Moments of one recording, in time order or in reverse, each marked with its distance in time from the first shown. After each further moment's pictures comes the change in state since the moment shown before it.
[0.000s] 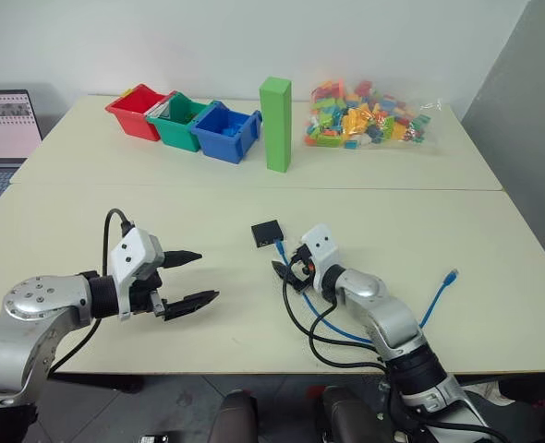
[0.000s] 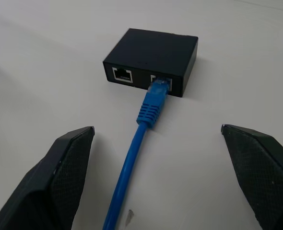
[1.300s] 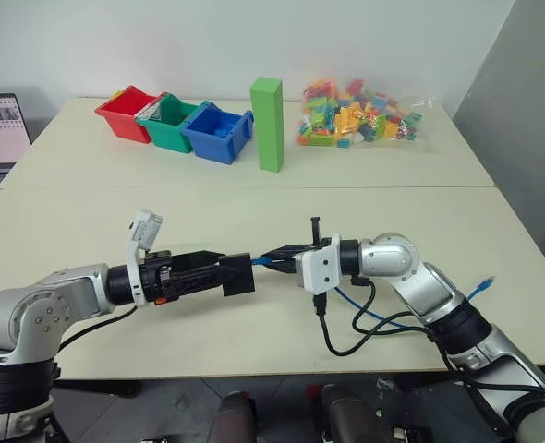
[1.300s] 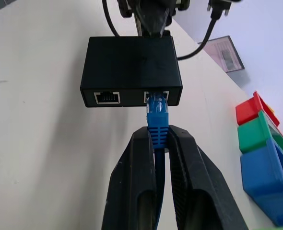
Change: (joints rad) left arm -0.247 -0.105 0.007 0.156 -0.474 0.562 0.114; right arm -0.224 -0.399 0.168 -0.048 -0.141 -0.799 0.619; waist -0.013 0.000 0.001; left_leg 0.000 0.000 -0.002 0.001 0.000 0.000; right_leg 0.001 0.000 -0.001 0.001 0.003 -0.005
